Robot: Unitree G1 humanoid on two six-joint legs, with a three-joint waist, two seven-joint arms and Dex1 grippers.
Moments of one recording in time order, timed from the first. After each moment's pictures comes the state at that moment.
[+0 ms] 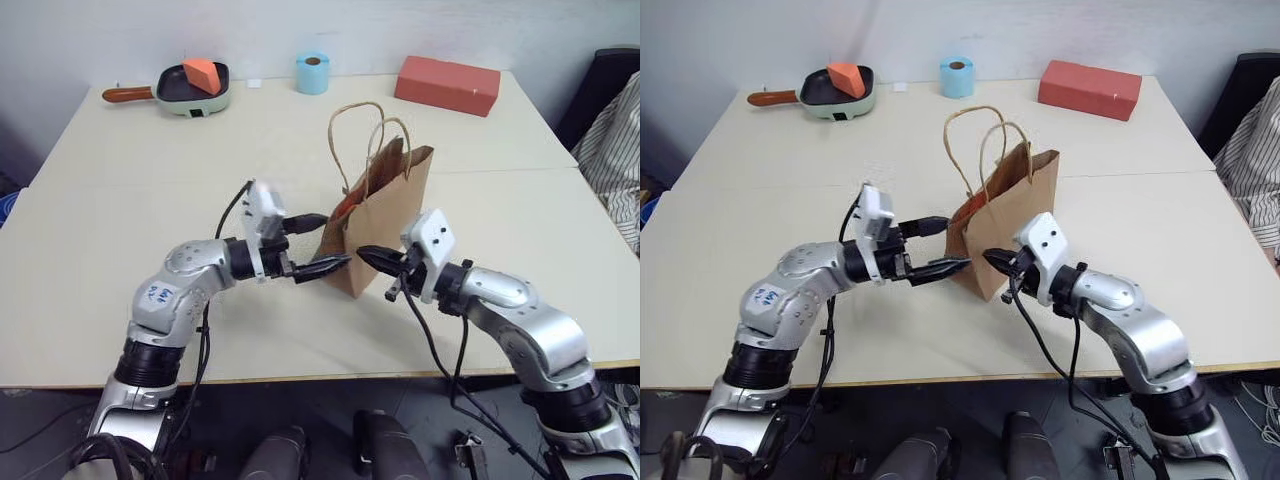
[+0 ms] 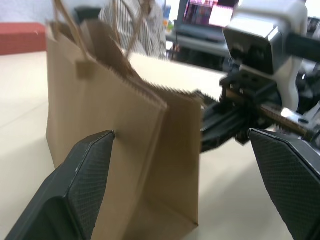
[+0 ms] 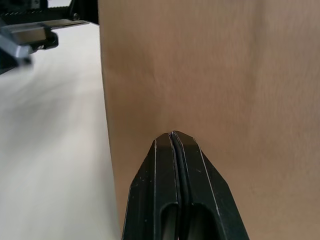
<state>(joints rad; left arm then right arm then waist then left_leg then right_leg) -0.54 0.42 -0.10 -0.12 -0.49 0.53 -0.81 -0.38 -0.54 0.14 -0.37 0.46 0.62 0.54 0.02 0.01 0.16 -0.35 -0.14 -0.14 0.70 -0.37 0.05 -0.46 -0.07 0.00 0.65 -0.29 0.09</state>
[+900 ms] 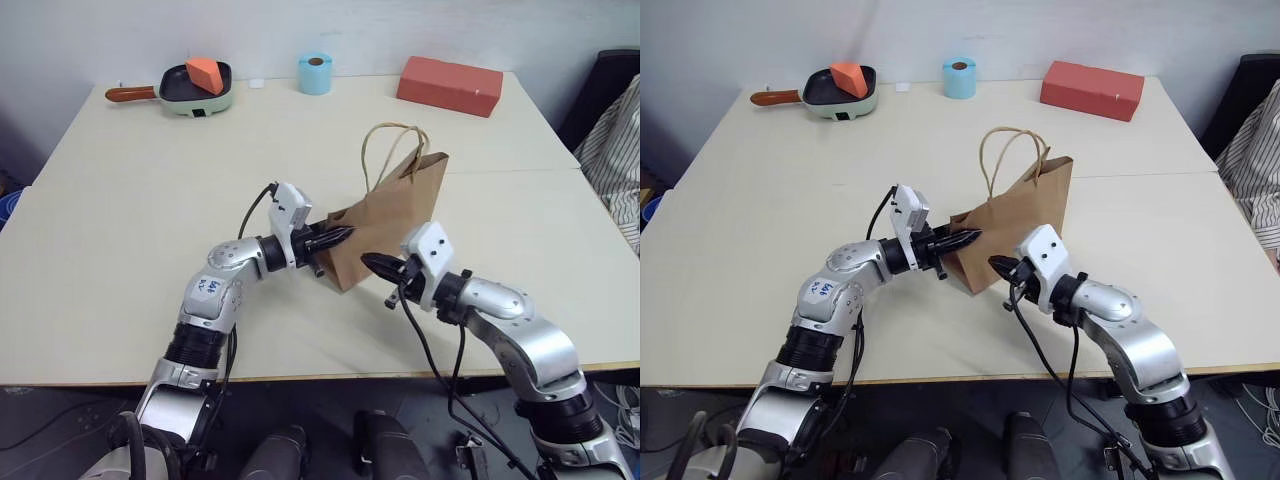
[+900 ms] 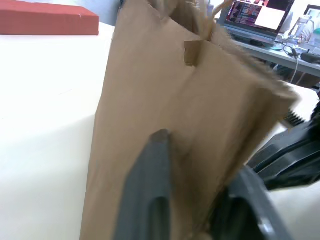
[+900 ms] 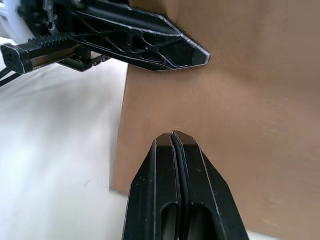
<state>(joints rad) -0.66 0.26 -0.08 0.16 -0.38 0.43 -0.72 -0.26 -0.57 0.05 -0.46 0.40 0.59 0.59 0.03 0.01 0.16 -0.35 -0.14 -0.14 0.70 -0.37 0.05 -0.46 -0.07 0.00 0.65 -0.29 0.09</state>
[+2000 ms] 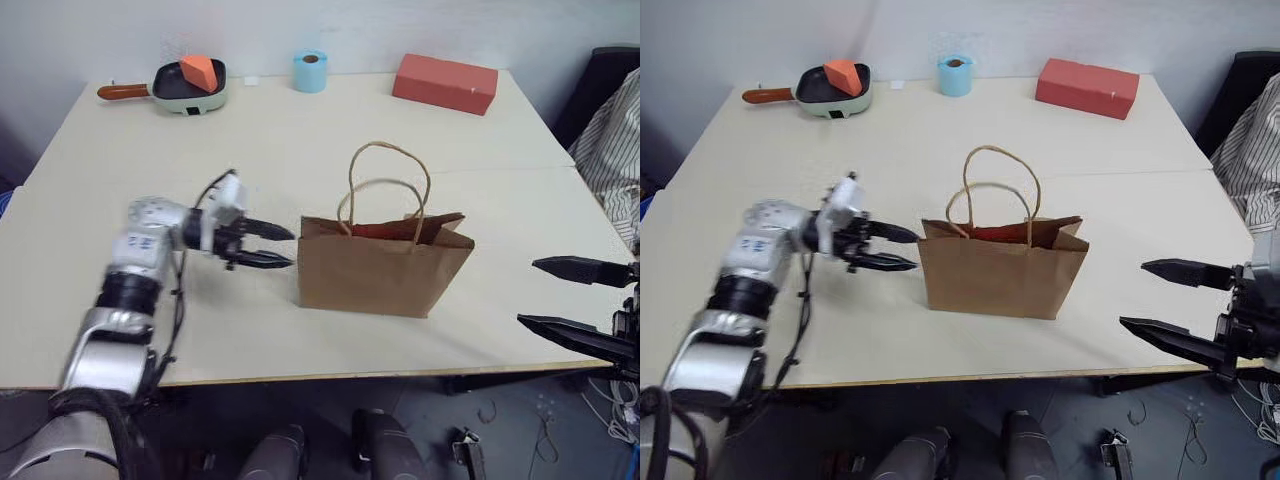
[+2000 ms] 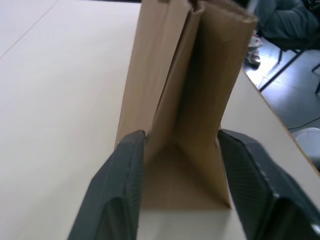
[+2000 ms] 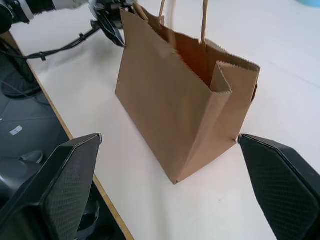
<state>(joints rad) -0.82 0.67 -0.05 0.47 -0.36 0.28 -1.50 0.25 -1.07 -0.85 -0.48 0.95 0.75 1.17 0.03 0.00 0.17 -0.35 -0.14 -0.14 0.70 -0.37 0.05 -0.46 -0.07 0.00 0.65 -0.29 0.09</state>
